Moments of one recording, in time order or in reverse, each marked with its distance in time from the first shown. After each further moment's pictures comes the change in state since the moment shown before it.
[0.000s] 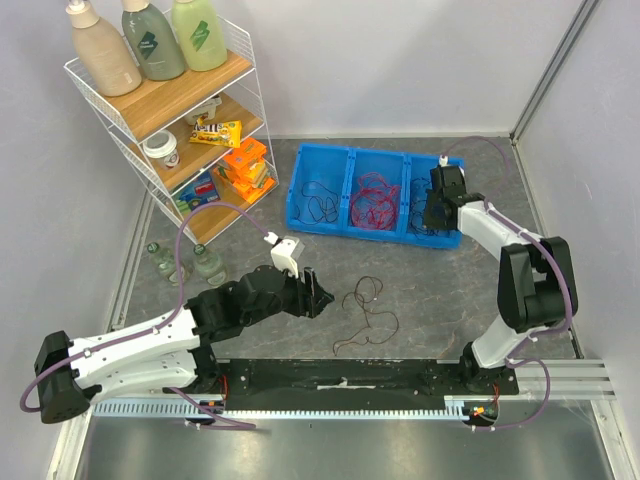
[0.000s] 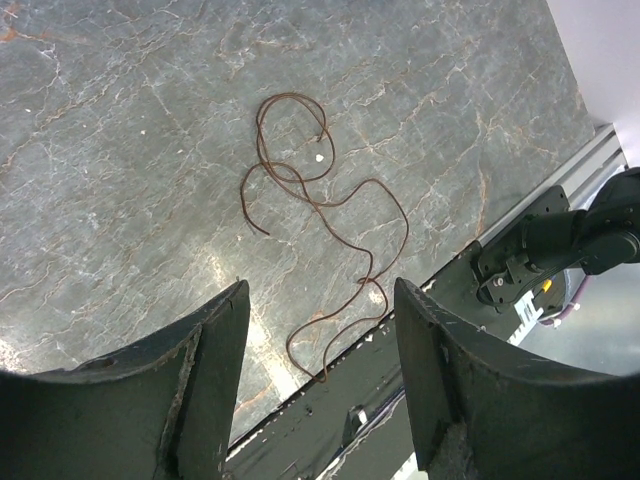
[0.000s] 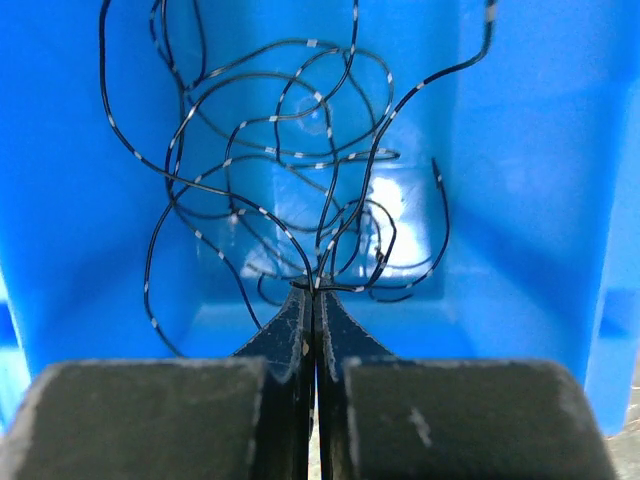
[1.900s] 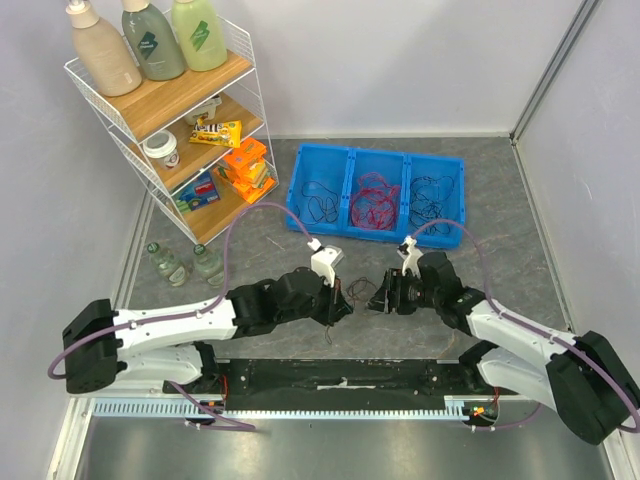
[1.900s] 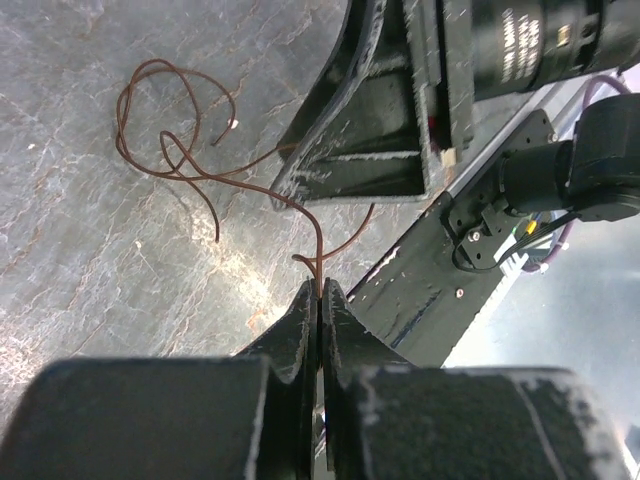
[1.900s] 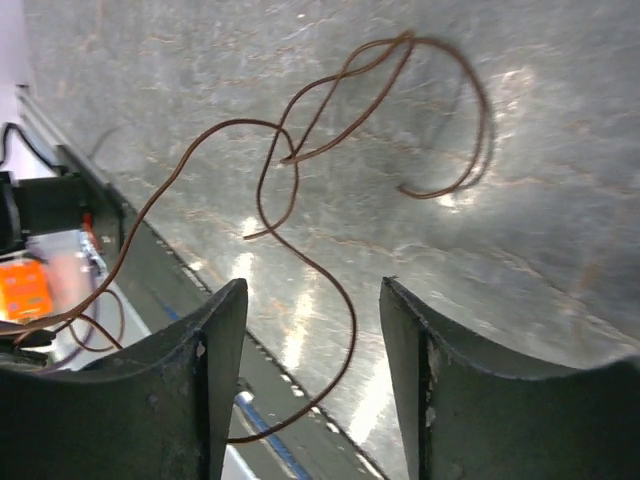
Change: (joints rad) left arm -0.091 0.293 0.074 0.150 0.115 0.022; right arm 0.375 -0.612 -0.743 0.373 -0.601 0.315
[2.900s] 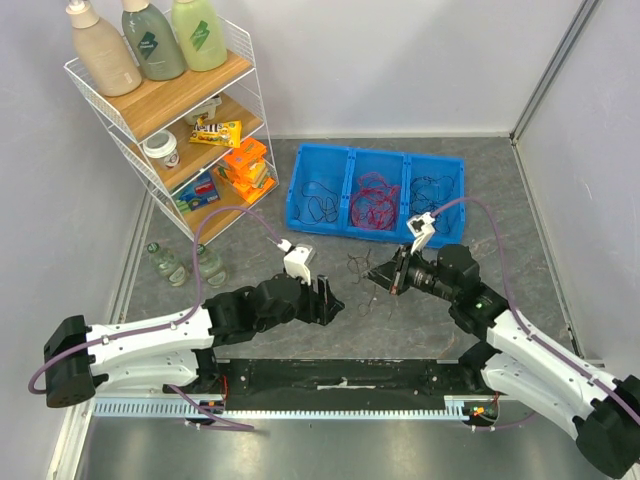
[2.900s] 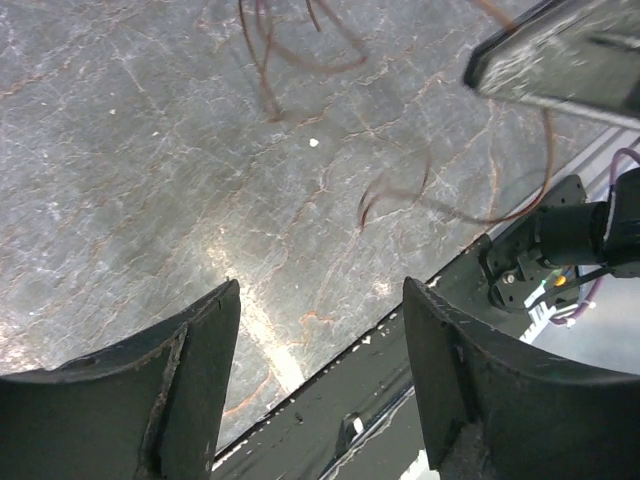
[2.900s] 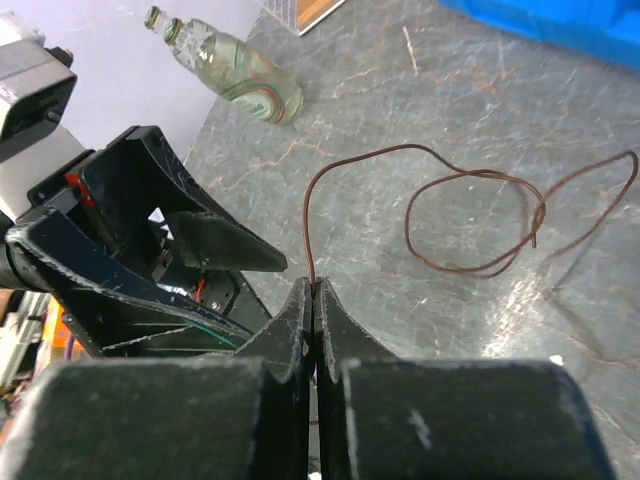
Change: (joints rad) left arm 0.007 -0.190 -0.093 -0.076 -0.188 -0.062; right arm 0.068 -0.249 0.141 0.072 0.064 0.006
